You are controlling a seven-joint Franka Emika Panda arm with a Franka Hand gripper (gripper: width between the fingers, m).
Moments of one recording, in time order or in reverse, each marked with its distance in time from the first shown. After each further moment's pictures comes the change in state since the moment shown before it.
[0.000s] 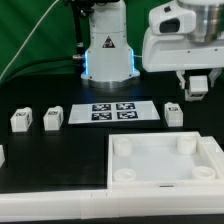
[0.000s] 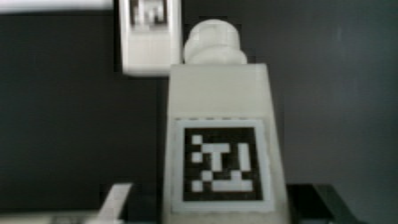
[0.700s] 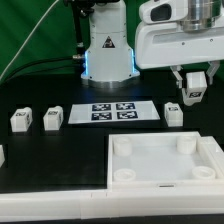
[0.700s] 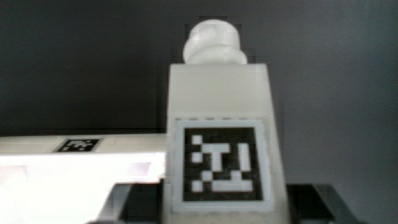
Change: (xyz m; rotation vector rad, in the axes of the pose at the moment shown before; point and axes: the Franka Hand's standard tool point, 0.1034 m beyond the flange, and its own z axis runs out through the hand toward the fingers) arm 0.019 0.014 -0.011 0.014 0.077 -0.042
